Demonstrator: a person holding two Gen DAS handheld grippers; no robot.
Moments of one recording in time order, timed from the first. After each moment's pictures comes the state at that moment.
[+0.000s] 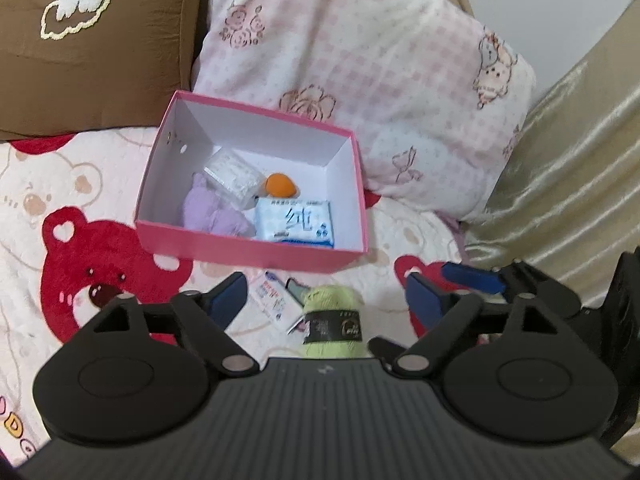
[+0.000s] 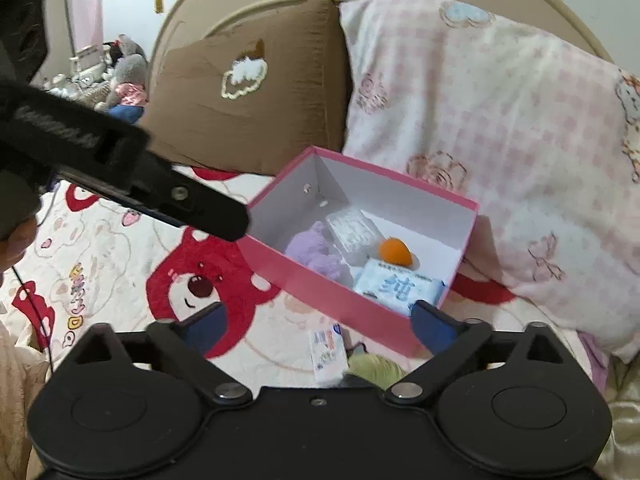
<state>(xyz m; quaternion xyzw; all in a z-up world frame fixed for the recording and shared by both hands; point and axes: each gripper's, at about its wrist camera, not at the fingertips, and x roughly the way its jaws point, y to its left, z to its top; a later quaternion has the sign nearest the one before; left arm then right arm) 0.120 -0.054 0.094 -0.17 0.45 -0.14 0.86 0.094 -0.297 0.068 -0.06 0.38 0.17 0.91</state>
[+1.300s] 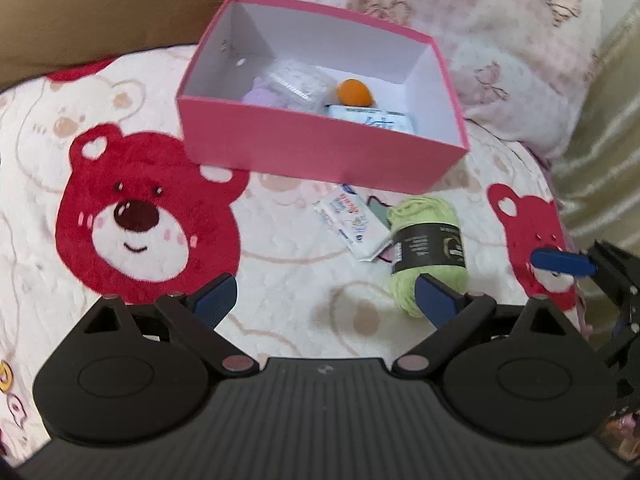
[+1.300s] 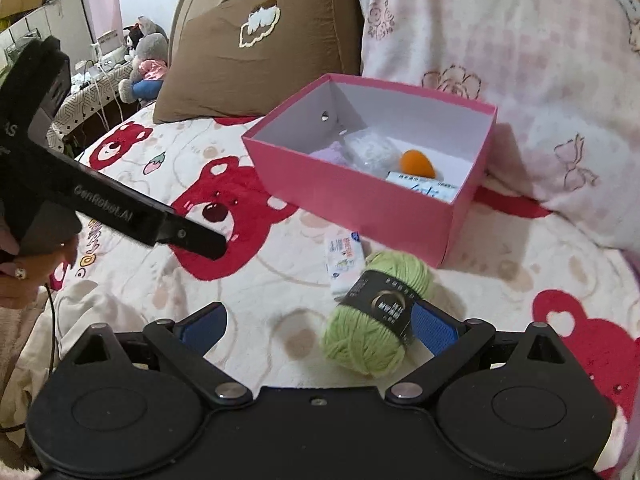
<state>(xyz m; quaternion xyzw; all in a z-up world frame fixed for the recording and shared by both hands) 0.090 -0.064 -0.030 -0.12 0.49 -0.06 0.86 0.049 -0.334 -0.023 -0.03 0.40 0.23 0.89</state>
